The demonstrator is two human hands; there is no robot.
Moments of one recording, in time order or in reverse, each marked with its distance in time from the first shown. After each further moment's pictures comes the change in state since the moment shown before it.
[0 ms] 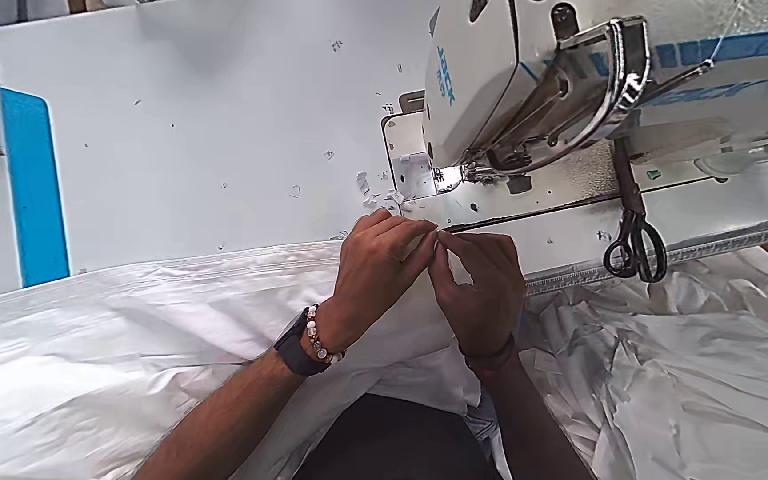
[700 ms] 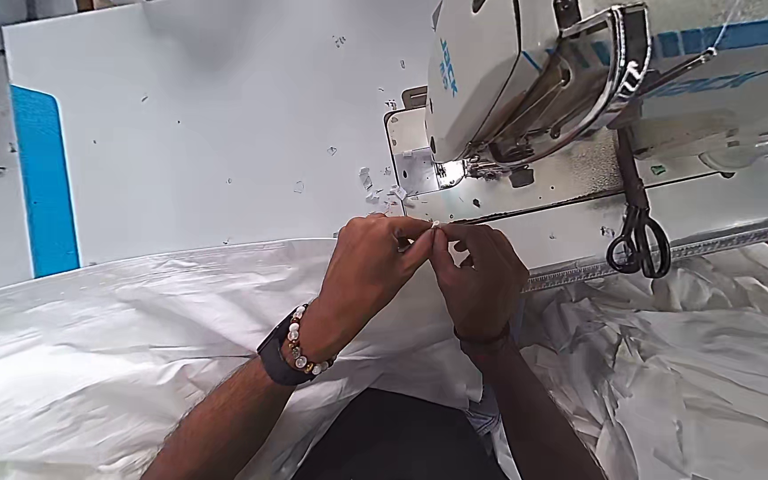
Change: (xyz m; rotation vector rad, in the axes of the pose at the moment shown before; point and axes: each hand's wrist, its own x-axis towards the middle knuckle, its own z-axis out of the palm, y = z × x) left_hand 0.010 0.017 -0.027 0.011 -0.215 -0.226; right_hand 0.006 -0.006 0.005 -0.055 0.026 0.052
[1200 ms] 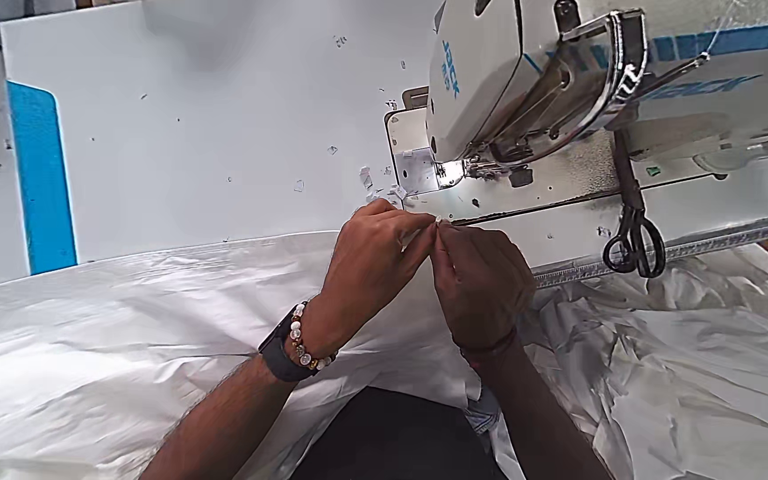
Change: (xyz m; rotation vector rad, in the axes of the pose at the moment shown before) left_hand 0.001 -0.003 0.002 0.046 0.108 0.200; right_hand 0.003 -0.011 -0.012 -0.281 -0.018 -0.204
